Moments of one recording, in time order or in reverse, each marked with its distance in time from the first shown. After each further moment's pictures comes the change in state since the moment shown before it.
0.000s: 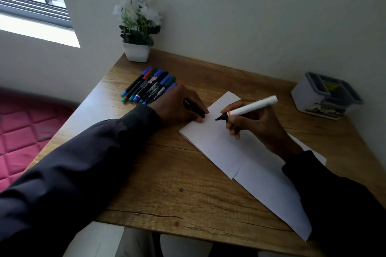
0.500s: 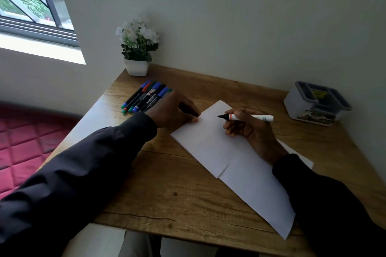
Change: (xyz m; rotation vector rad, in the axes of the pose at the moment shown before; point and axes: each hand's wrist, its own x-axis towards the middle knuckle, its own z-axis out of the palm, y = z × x) left_hand 0.005 0.006 -0.005 0.126 0.072 -0.052; right_hand 0.004 0.019 -0.013 0.328 0.184 0.078
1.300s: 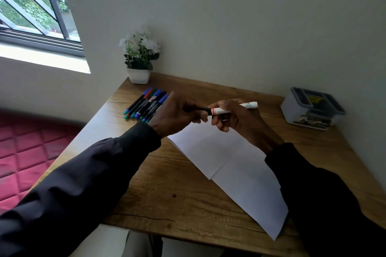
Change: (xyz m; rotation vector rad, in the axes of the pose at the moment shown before) left_hand -0.020 0.044 0.001 -0.249 0.197 0.167; right_hand 0.014 -0.047 0.038 -0.124 -0.181 0.036
